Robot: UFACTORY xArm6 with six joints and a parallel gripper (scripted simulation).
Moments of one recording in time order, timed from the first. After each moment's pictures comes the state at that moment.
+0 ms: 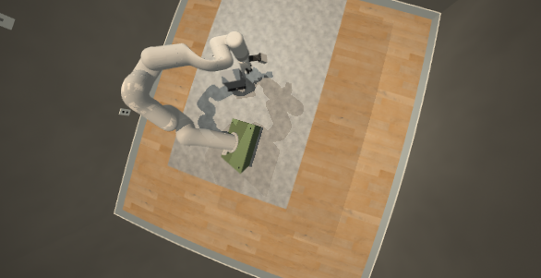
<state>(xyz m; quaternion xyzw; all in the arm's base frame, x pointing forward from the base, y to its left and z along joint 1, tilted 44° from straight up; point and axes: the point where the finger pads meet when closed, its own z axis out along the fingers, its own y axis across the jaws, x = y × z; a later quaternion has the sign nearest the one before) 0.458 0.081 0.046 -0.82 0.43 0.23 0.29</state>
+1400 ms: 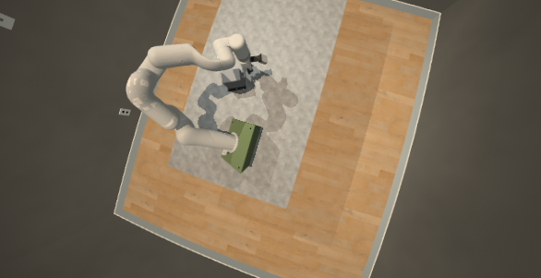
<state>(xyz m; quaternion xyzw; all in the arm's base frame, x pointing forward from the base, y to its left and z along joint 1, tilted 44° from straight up) 0.465 0.111 0.024 -0.82 0.43 0.23 0.29</state>
